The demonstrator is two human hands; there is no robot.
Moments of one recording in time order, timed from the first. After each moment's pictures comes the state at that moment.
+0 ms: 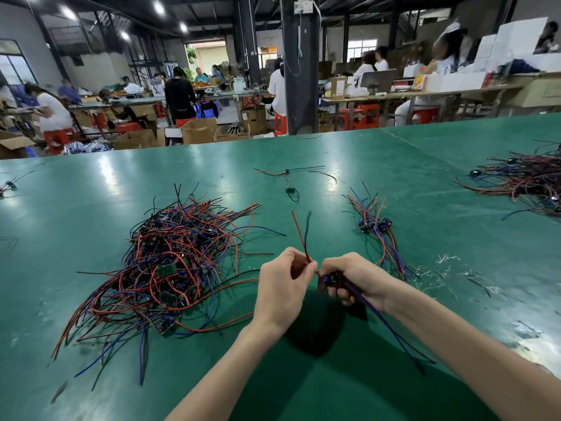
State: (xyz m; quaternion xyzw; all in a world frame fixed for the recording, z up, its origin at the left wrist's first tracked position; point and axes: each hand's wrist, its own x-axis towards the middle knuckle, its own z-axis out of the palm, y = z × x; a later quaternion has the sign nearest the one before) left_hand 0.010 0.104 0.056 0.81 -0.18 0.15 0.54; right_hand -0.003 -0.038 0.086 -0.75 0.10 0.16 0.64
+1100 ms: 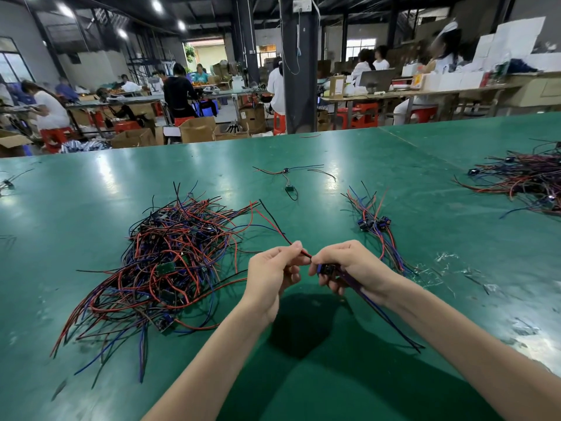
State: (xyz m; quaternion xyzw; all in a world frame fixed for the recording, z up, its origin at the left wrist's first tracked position) left_hand 0.016 0.110 0.078 0.58 0.00 -0.08 0.81; right_hand -0.007 -0.036 0.094 -0.74 -0.01 0.08 0.67
